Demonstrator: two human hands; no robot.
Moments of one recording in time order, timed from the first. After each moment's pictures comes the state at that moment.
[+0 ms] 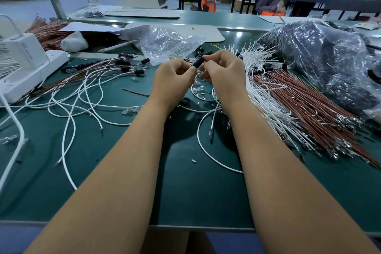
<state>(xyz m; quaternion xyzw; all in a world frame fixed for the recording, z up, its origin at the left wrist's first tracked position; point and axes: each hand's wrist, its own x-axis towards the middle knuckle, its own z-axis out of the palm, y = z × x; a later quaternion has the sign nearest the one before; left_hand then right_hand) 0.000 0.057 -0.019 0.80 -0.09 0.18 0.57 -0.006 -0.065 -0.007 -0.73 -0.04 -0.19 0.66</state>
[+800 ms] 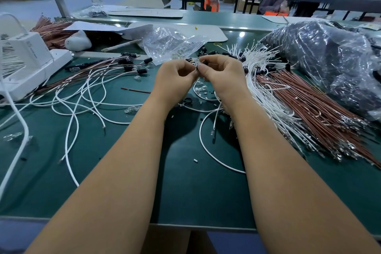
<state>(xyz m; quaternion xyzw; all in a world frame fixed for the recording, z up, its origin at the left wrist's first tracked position) 0.003 0.060 -0.019 0.82 -0.12 0.19 0.53 0.004 -0.064 -0.013 -0.74 -0.07 -0.17 0.64</state>
